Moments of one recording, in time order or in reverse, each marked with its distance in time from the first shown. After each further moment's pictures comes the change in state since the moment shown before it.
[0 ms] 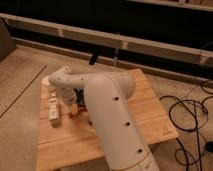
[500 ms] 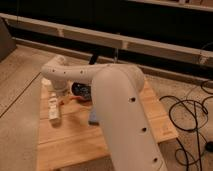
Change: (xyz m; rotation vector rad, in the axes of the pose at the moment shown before) arm -0.021 -0.025 -0.110 0.282 0.042 -0.099
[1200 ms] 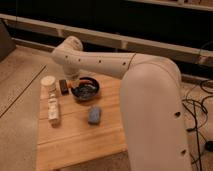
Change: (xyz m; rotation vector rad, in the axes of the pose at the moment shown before) arm 0.067 0.003 -0.069 0.115 0.056 0.140
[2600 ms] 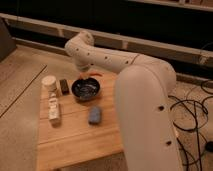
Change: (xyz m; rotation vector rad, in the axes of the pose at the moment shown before) arm 0.100 -0.030 0.030 0.008 0.088 0.089
